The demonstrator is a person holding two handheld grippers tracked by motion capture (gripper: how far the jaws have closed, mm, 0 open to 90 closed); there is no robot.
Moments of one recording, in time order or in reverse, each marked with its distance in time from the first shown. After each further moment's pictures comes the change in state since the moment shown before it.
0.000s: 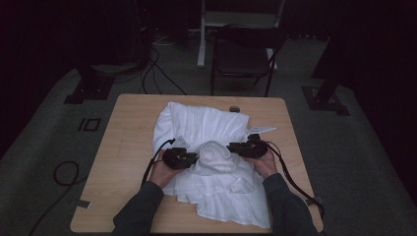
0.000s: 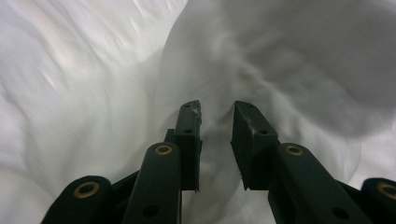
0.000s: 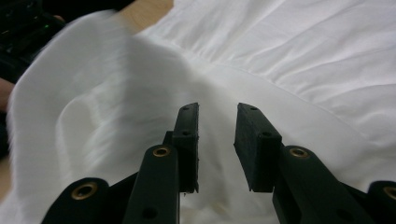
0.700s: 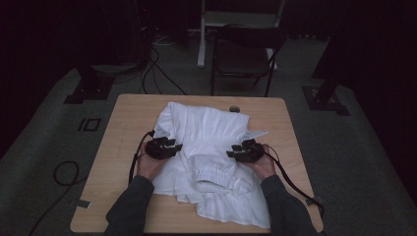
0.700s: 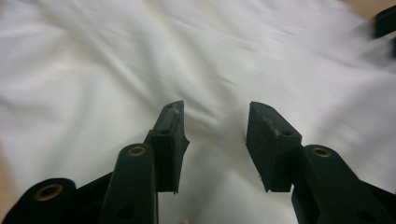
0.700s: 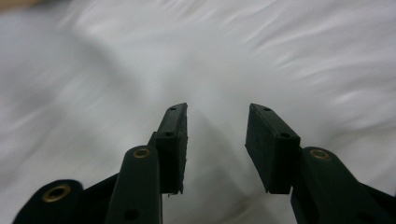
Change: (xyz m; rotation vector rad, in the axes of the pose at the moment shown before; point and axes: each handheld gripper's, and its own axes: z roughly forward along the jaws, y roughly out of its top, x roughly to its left) left arm 0.059 0.001 -0.030 -0.089 0.284 -0.137; right arm 0.003 -0.005 0.015 0.090 -0.206 -0.119
